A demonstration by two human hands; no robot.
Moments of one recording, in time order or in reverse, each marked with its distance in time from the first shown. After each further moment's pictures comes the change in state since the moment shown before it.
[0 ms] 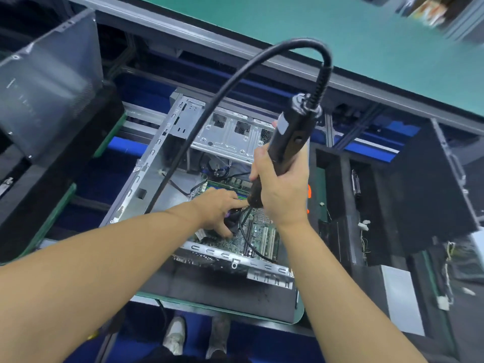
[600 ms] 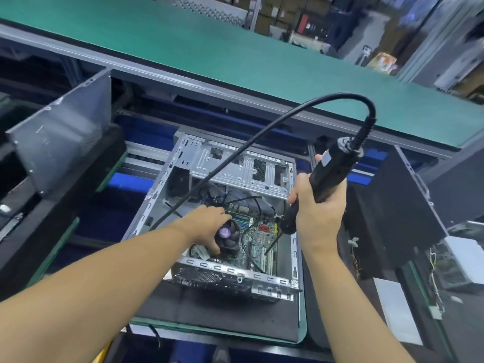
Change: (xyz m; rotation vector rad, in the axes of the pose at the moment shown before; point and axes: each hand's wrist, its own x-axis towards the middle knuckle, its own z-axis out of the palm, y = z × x) left_hand -0.027 -0.015 -0.013 0.075 0.038 -0.070; right_hand -0.016 -0.031 -0.043 -0.159 0.271 -0.126
